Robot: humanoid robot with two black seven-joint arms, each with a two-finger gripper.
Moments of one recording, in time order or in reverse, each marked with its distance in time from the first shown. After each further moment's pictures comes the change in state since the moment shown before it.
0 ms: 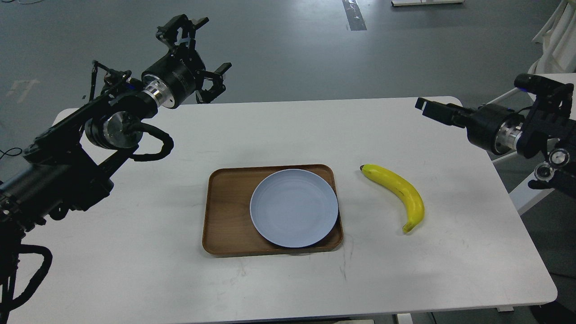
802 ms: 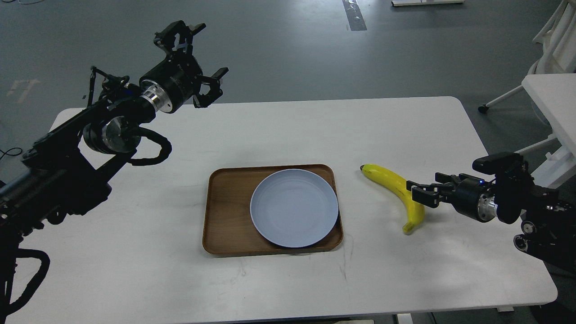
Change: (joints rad) left arm 0.023 0.016 -0.007 -0.006 0.000 0.006 -0.007; right arm -0.134 0.141 -0.198 -0.132 -0.178 -0.117 0.052
